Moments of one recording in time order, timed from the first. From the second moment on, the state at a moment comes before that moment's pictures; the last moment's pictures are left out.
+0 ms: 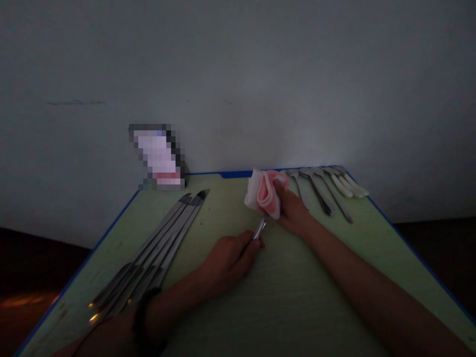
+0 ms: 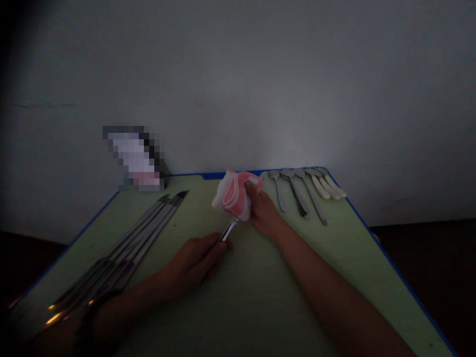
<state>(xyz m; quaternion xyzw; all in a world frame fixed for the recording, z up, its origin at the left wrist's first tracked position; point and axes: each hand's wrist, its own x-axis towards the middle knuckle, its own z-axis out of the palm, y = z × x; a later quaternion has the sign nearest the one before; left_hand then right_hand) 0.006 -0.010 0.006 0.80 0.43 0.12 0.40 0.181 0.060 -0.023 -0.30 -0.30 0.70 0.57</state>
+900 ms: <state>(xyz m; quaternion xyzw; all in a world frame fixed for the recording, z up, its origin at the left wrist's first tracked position) 0.007 -0.010 0.005 0.82 0.42 0.11 0.36 0.175 0.061 -0.021 -0.33 -0.22 0.71 0.58</state>
